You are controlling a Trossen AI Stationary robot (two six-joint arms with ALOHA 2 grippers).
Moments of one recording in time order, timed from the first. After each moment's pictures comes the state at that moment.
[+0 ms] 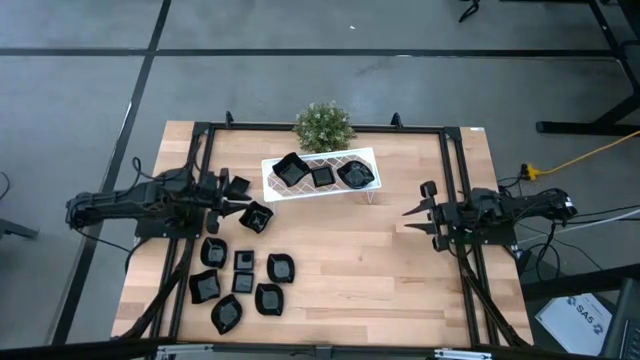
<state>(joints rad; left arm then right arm) 0.14 0.15 0.21 -0.19 0.14 -0.23 0.15 0.00 0.01 0.02 -0.01 -0.21</state>
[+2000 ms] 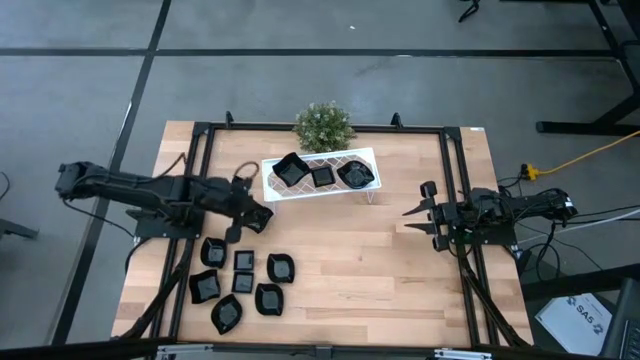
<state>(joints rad) -0.04 0.74 0.41 -0.23 0.04 0.02 0.15 0.00 0.01 0.02 -0.01 -0.20</state>
